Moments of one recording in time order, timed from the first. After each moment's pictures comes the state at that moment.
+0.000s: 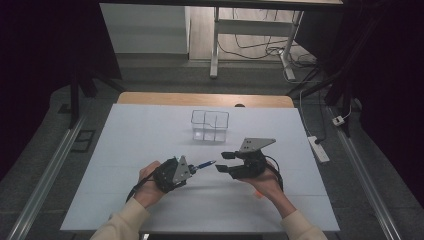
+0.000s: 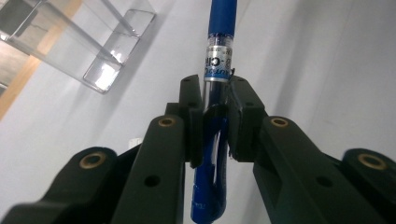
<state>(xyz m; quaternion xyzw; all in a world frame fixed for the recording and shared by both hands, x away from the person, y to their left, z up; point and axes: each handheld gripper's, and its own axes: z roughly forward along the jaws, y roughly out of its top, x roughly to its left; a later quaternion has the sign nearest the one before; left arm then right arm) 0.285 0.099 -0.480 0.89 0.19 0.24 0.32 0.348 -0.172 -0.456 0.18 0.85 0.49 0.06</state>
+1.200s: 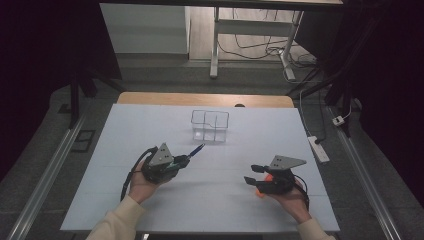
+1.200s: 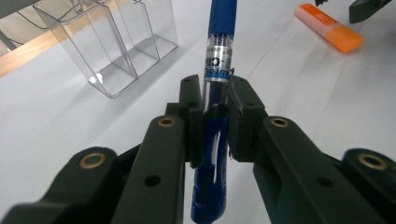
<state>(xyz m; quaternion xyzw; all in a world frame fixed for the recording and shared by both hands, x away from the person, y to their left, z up) 0.297 0.133 -0.475 0.84 0.27 0.19 0.44 0.318 -0.255 -0.488 0.25 0.84 0.47 0.11</state>
